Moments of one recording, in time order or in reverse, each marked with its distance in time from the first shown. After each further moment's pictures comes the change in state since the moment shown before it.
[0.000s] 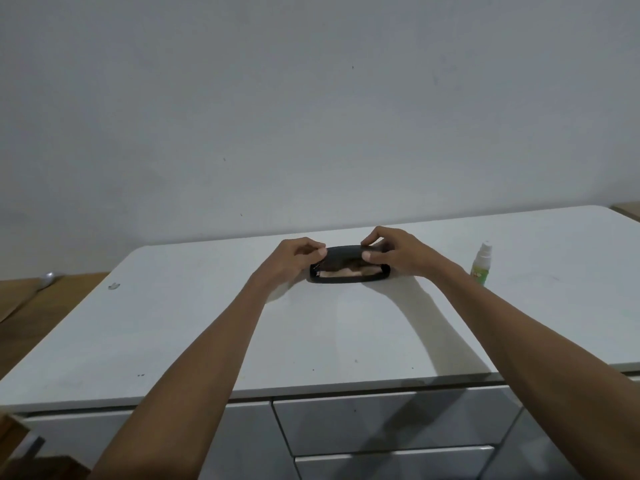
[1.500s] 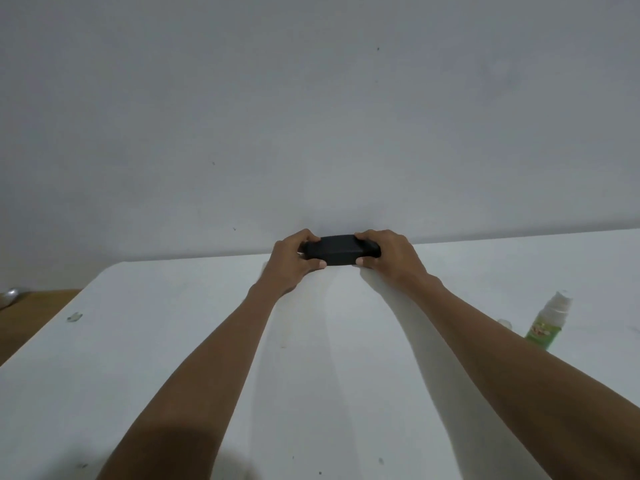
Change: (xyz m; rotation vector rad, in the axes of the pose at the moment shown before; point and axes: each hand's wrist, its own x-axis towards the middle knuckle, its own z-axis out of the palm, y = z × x) left_hand 0.109 -0.043 -0.027 0.347 0.241 0.140; right_hand 0.117 0.020 0.035 -0.292 0.239 -0.096
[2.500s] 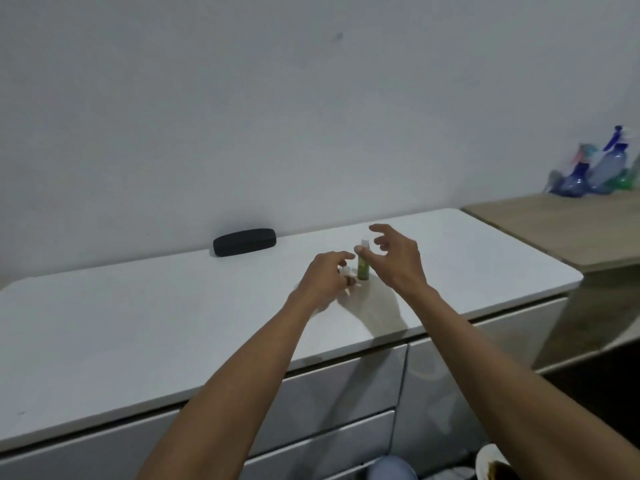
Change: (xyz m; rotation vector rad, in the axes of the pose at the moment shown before) left_hand -0.137 0.186 0.163 0.034 -0.317 0.189; right_hand -0.238 0.008 -0.156 0.127 0.467 0.309
